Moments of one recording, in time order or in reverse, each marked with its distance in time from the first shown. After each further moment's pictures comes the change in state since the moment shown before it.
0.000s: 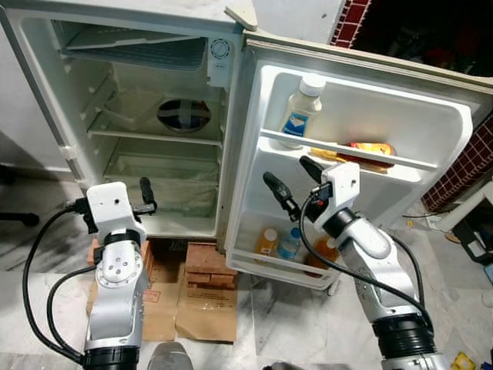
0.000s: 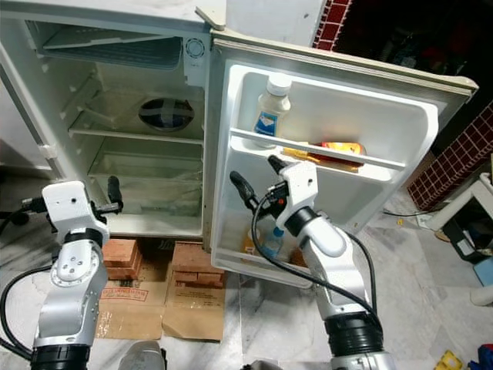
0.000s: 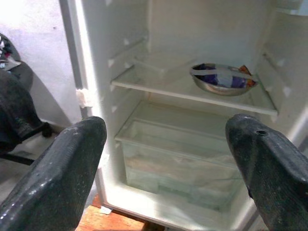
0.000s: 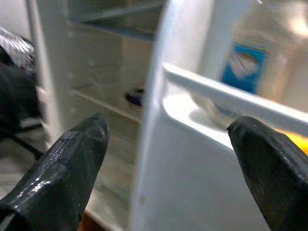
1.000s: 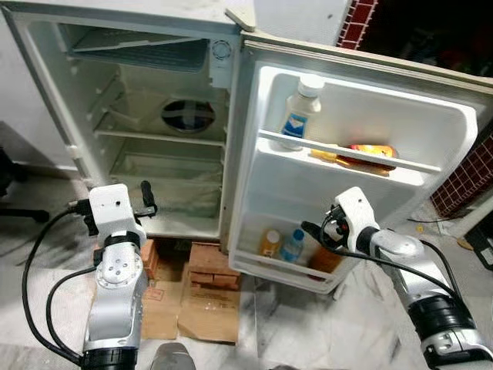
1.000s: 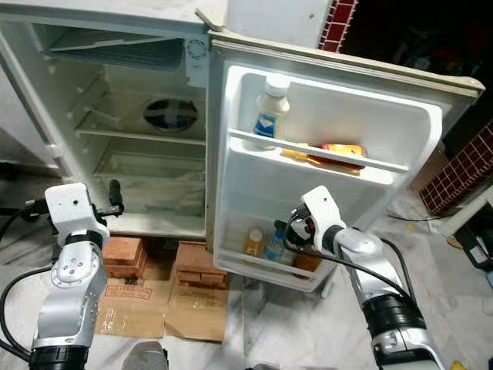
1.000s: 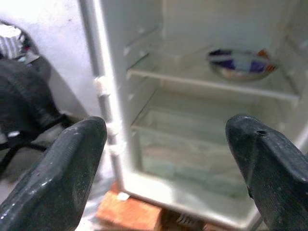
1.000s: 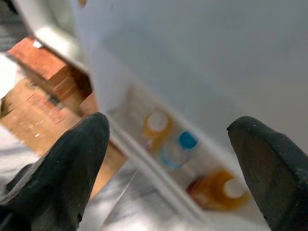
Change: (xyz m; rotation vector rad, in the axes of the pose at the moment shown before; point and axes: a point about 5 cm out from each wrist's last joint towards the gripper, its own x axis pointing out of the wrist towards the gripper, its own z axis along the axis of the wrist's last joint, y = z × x) left arm -0.006 0.013 -0.009 0.043 0.054 0.019; right arm -0.038 -0.060 -0.071 -0.032 0.645 -0.010
